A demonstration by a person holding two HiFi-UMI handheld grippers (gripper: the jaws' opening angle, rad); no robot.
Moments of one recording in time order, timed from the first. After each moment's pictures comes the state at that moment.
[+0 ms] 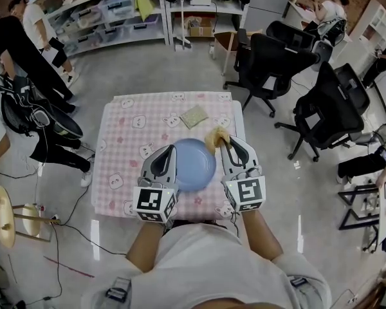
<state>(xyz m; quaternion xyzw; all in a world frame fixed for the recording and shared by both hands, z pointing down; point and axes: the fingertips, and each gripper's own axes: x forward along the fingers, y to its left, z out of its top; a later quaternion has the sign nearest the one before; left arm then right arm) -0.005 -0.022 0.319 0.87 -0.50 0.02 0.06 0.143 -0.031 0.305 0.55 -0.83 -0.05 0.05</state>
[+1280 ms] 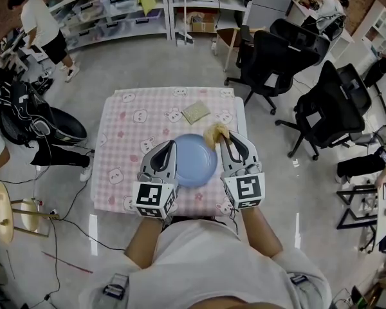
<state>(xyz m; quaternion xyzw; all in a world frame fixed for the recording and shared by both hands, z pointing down) -0.015 -0.025 0.322 0.86 -0.50 0.03 0.06 0.129 -0.034 0.301 0.55 -0.83 -0.06 0.06</state>
